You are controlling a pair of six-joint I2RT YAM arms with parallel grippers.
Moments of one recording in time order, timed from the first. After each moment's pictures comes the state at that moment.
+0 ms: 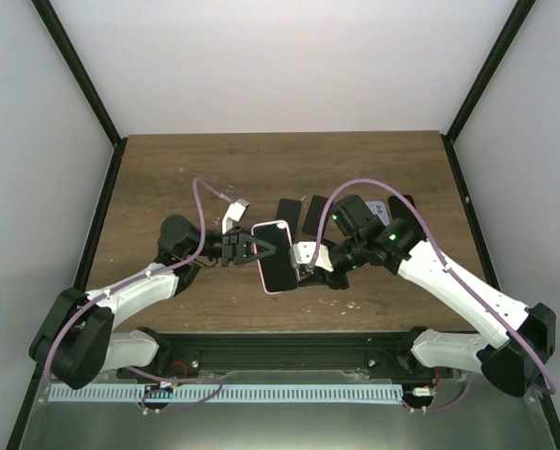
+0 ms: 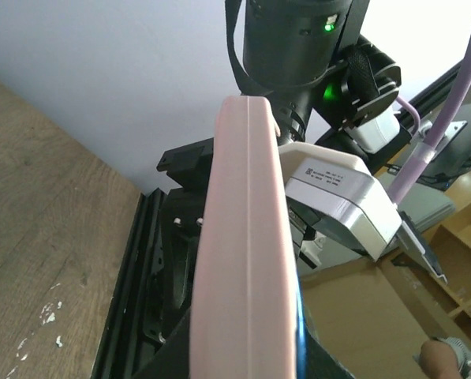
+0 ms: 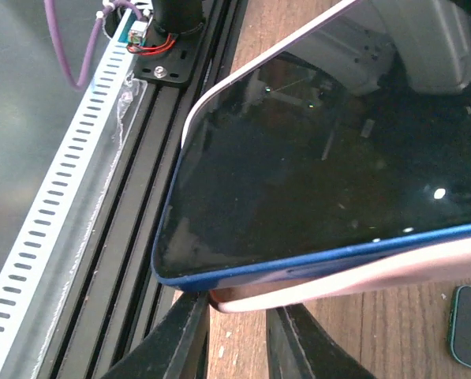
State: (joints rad) left arm -0.53 1.24 0.53 1.00 1.16 -1.07; right arm 0.74 1.17 1.09 -0.92 -0.67 -0.87
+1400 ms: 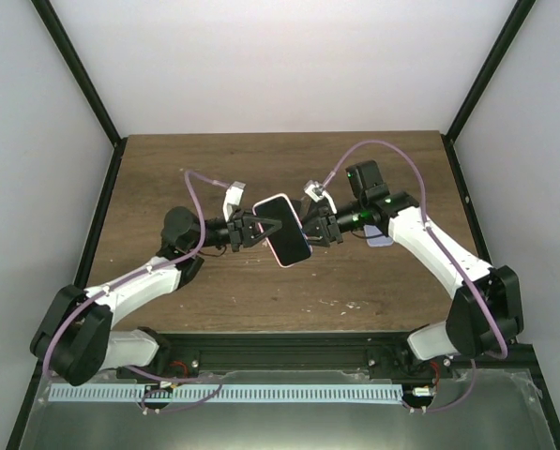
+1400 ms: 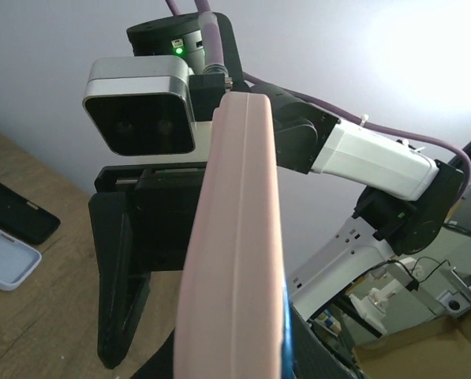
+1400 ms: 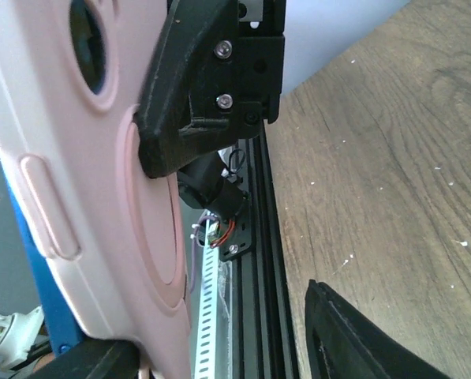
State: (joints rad) left arm -0.56 1.29 0.60 0.99 0.94 -0.97; right arm 0.44 1.41 1.14 -0.59 -1.24 -0.13
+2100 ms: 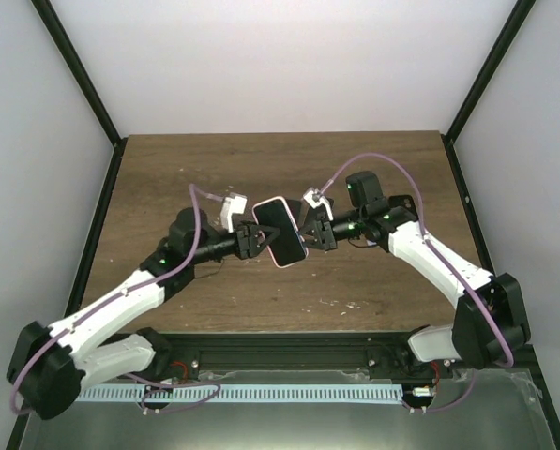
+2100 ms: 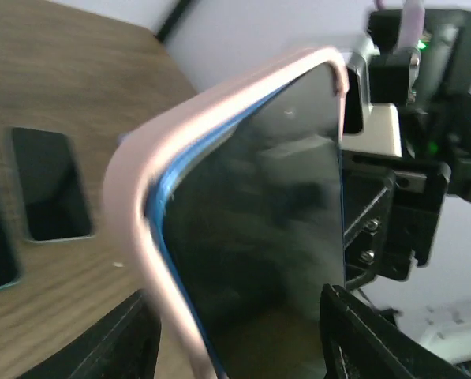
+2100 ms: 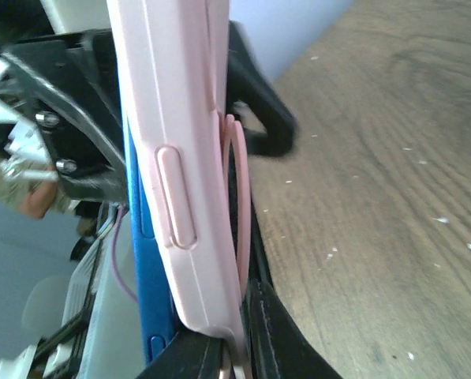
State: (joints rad) left arm -0.65 1.09 0.67 0.22 0.55 -0.66; right arm 0.45 1.36 0.98 -0.36 -1.18 0.08
